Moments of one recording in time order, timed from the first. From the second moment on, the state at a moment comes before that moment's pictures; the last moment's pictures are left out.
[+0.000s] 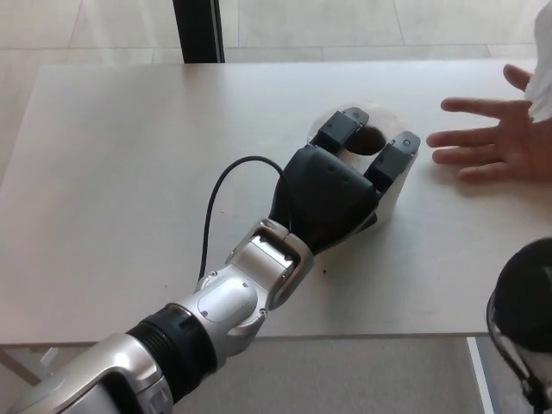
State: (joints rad) left_arm -0.69 0.18 -0.93 0.62 1.05 0.15 0.36; right_arm -1.18 -0.08 -0.82 -0.02 0.45 0.45 -0.63
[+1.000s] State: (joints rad) left_arm -0.68 0.18 -0.89 0.57 1.05 0.15 0.37; right_arm -0.85 -0.54 -0.35 0.30 0.42 0.56 -0.38
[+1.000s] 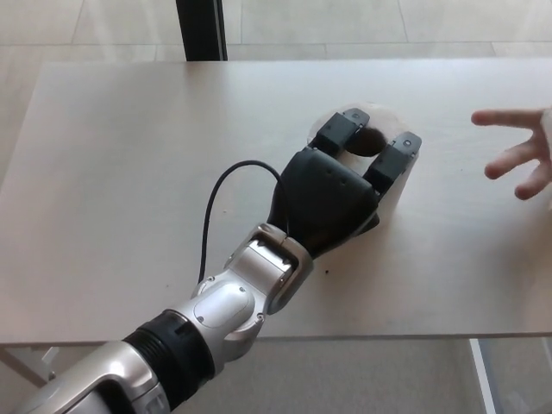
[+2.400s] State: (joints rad) left_arm -0.52 0.46 -0.71 0.20 0.97 0.05 0.27; right_arm -0.55 -1.05 0.39 0.26 0.06 0.53 0.18
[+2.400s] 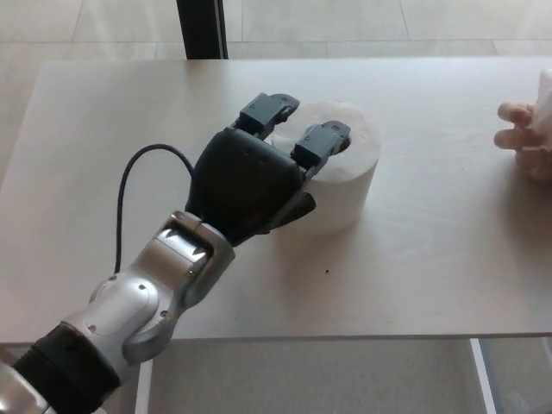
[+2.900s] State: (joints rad) left_arm -0.46 0.49 -0.51 -0.01 0.79 0.00 0.11; right_arm -0.33 -1.13 0.03 -0.08 0.12 0.57 0.31
